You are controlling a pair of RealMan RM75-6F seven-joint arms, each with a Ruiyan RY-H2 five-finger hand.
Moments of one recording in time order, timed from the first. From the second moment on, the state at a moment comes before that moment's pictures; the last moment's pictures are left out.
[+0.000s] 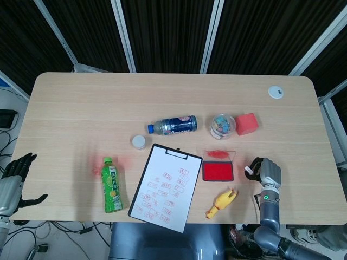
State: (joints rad) left arm -0.09 -1.07 -0.02 -1.79 1.39 1.38 0.01; right arm 0.38 -1.66 0.36 -1.45 -0.68 1.17 -0.35
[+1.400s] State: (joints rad) left arm -0.09 -1.06 -0.01 -1.79 1.40 1.38 0.01; right arm 0.41 -1.62 0.35 -1.52 -0.58 1.19 -0.38
